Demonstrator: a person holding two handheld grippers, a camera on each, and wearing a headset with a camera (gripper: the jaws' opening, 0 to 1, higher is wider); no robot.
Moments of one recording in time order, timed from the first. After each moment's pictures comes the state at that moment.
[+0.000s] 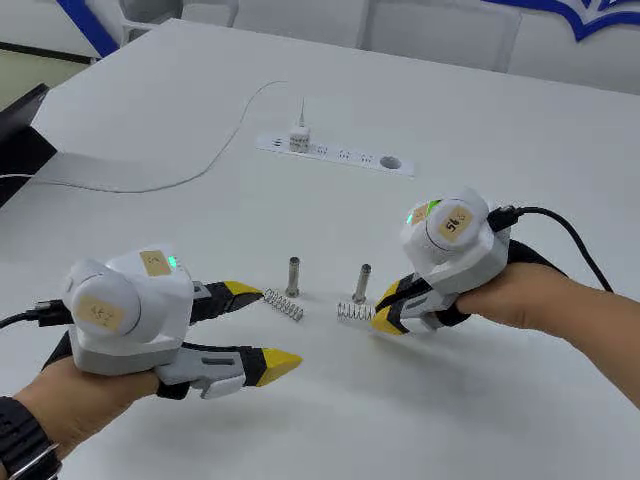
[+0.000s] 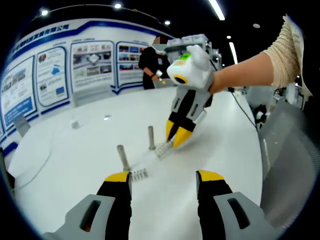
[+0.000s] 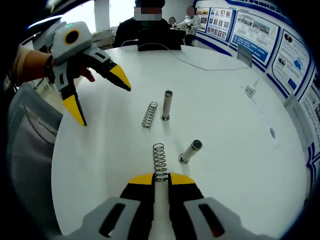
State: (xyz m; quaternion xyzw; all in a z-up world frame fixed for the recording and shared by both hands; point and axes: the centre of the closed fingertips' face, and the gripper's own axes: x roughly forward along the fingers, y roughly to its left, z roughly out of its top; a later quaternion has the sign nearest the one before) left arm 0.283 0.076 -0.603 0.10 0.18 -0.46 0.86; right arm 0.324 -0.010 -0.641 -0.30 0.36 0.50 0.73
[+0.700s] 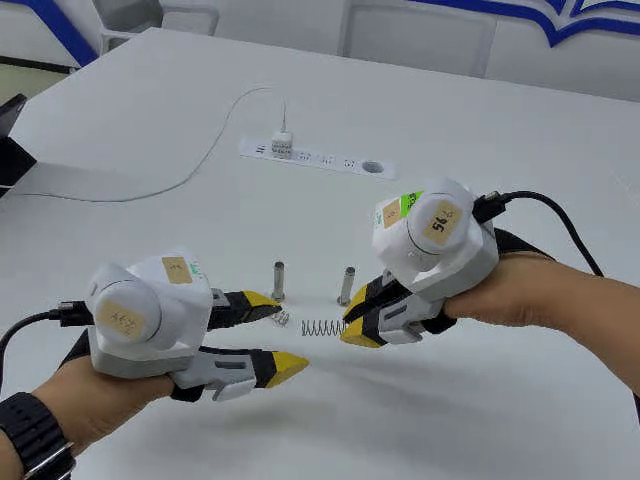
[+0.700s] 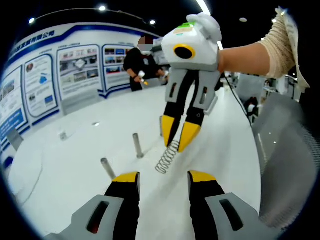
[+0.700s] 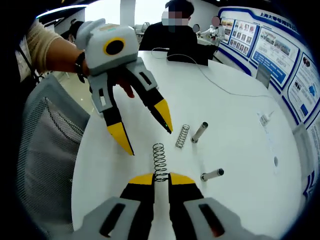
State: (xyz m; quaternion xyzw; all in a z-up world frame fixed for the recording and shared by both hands) left arm 0.278 0.051 -0.602 0.13 0.17 -0.50 0.84; right arm 0.279 0.022 -0.604 -0.34 0.32 0.57 0.68
